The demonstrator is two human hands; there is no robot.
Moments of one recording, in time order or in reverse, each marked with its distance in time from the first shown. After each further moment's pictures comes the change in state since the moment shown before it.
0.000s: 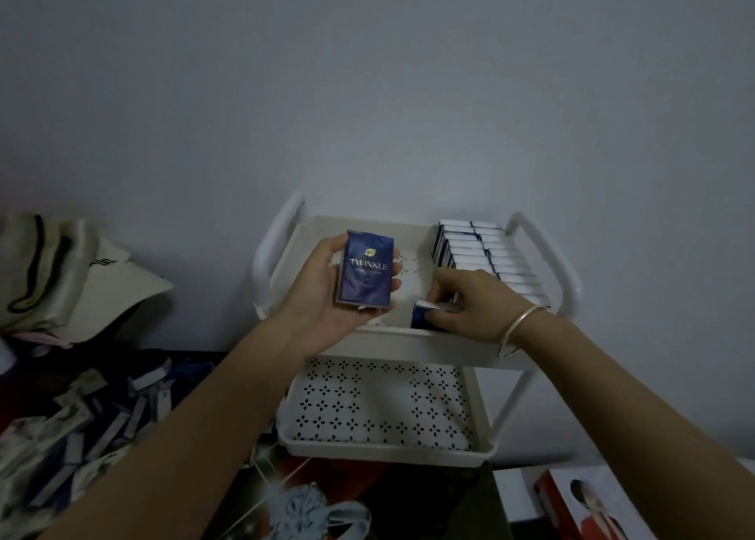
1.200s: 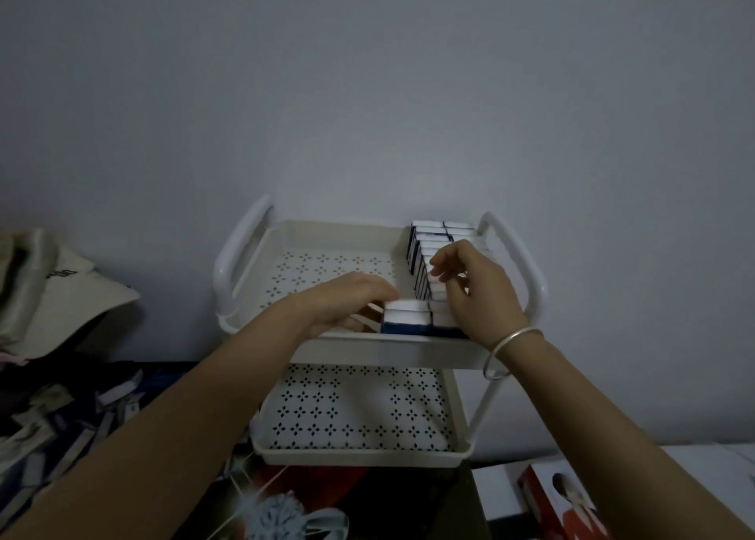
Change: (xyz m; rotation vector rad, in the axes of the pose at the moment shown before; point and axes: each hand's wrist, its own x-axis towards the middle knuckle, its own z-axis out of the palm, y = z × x) left_hand 0.059 -0.020 0.013 0.992 -0.060 -0.122; right_hand -0.022 0.009 -0.003 0.234 0.529 0.050
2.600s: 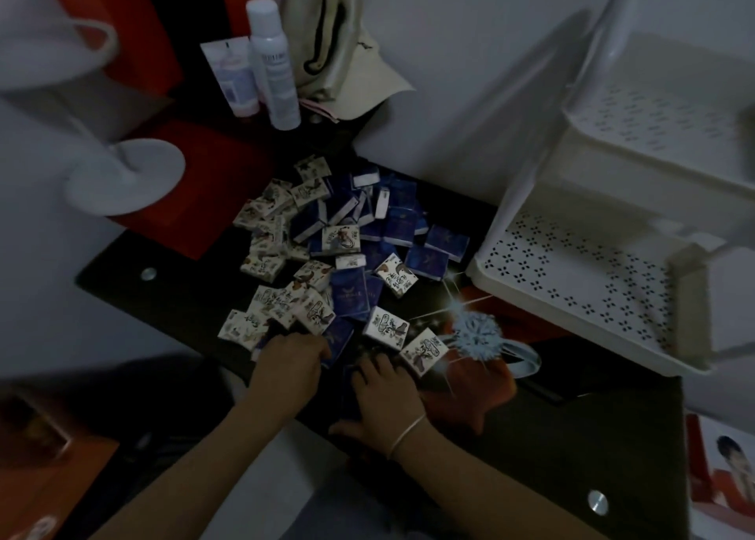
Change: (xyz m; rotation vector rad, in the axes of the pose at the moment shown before) left_hand -0.316 -0.383 -0.011 0.910 0.592 -0.330; right_hand -0.323 -0.136 0.327 -0.403 -0.993 -0.493
